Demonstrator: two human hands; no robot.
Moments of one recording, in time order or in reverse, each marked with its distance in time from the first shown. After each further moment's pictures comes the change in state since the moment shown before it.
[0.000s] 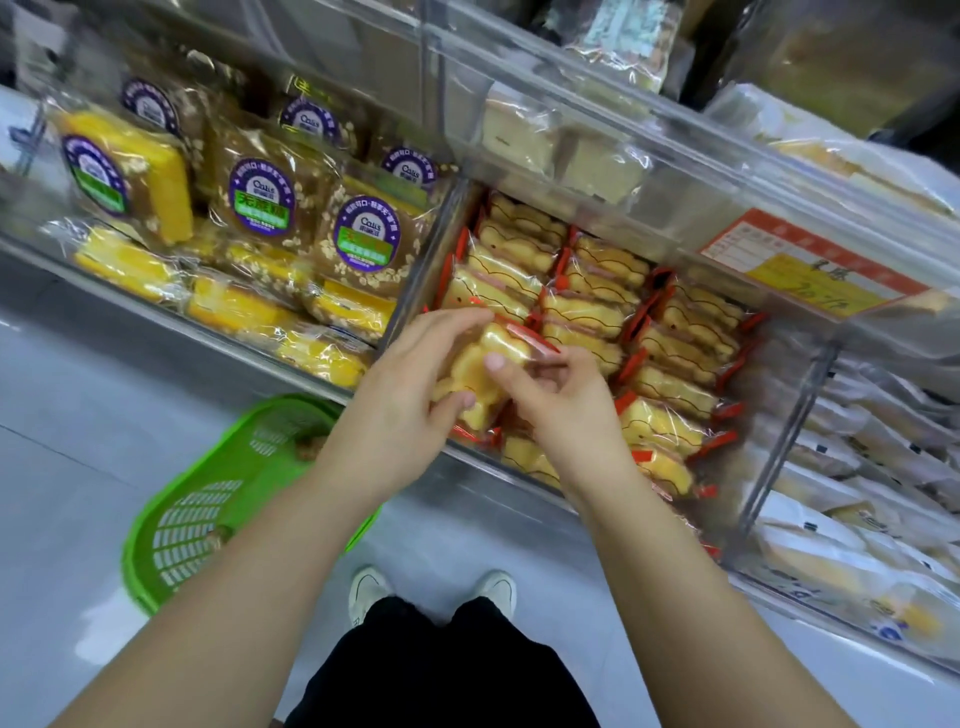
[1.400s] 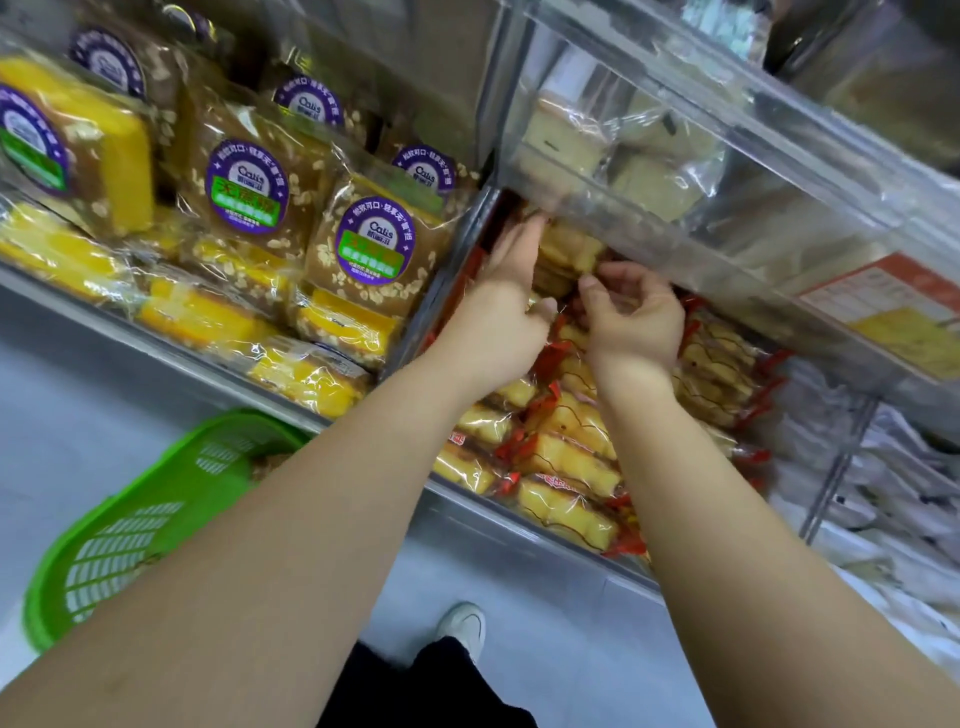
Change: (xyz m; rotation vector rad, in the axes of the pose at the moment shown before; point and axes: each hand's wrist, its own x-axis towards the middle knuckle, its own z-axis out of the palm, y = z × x) left_hand 0.105 -0.012 0.034 -0.149 -0.006 -0.109; right_hand 0.107 -0.012 -0.003 -0.058 0.491 -0.332
